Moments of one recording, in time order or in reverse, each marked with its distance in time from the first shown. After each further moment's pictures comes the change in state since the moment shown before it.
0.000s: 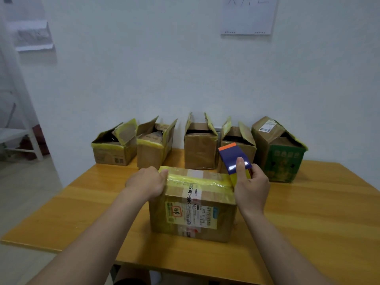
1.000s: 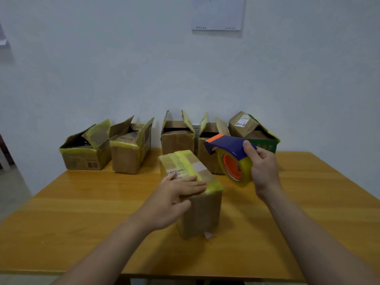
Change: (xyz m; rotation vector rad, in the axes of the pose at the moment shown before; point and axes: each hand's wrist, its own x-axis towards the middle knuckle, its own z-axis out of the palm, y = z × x) left_hand -0.046 0.061 0.044 -0.546 -0.078 0.869; right_hand 0.060 -0.013 -0.075 0.248 -0.213 0.185
